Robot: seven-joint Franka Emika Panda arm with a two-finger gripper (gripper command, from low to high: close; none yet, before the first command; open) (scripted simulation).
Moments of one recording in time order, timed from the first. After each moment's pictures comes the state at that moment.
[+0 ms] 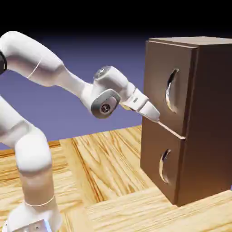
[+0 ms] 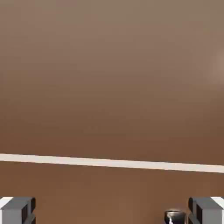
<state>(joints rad) 0.03 -0.58 -0.02 -2.81 -0.05 3.03 0.78</state>
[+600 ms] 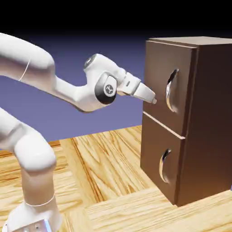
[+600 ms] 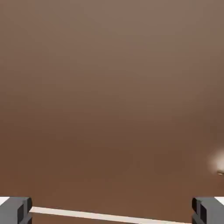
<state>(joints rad) 0.22 -0.71 -0.26 -2.74 -0.84 2.99 1.37</state>
